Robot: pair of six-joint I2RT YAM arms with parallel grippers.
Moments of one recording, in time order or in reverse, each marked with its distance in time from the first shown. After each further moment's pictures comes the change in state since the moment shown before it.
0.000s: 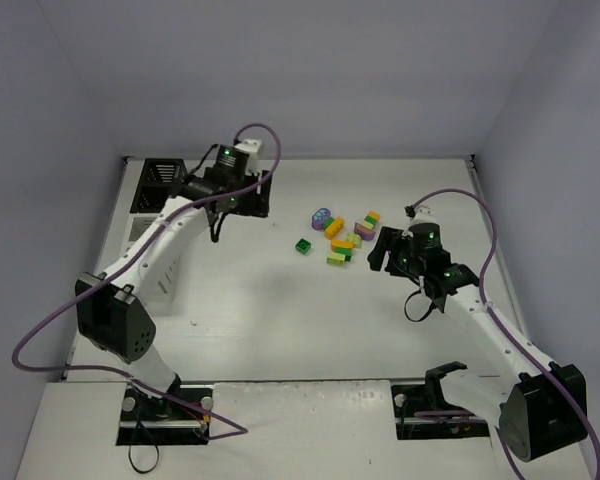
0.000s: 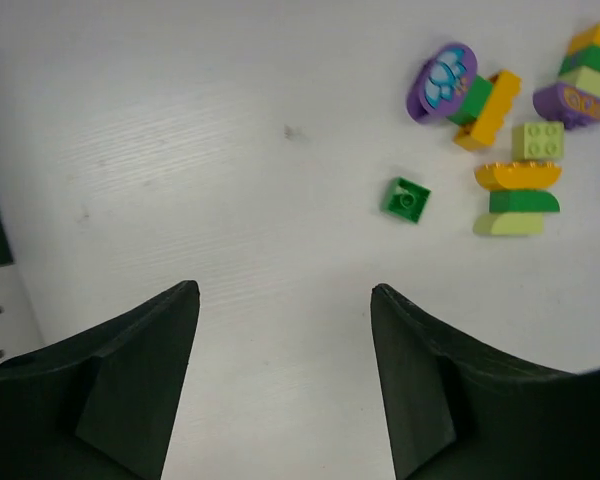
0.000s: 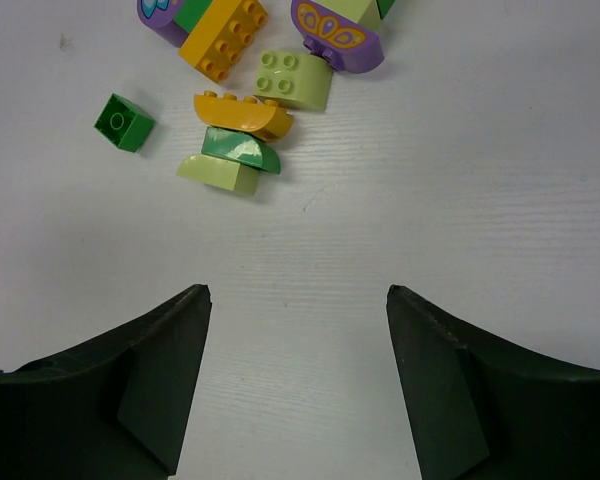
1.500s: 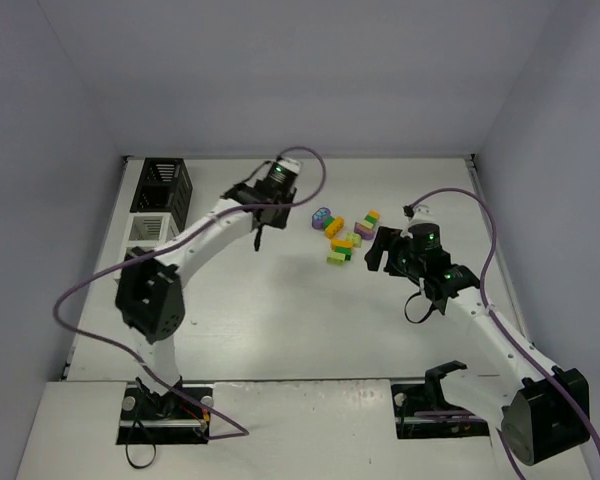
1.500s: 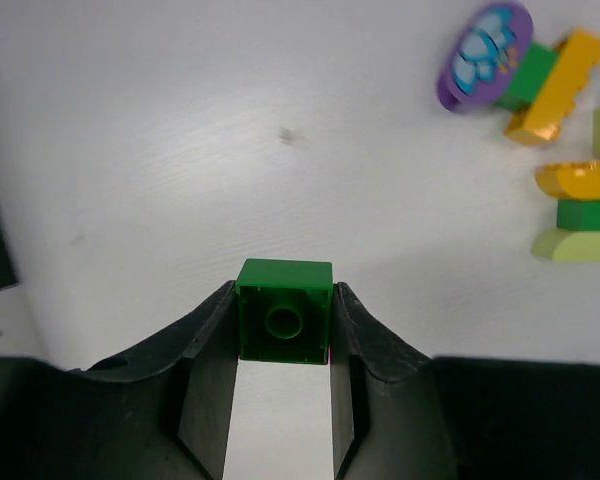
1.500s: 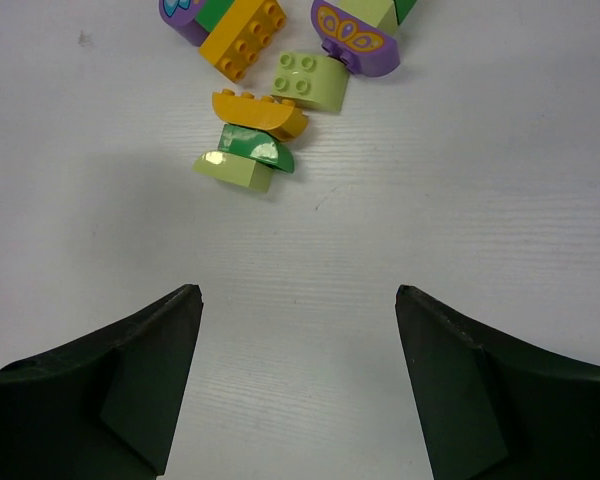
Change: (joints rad) left arm -0.227 0.274 0.039 0.067 -0.221 0.047; right arm 0.022 -0.024 -0.002 -0.002 0.000 -0.008
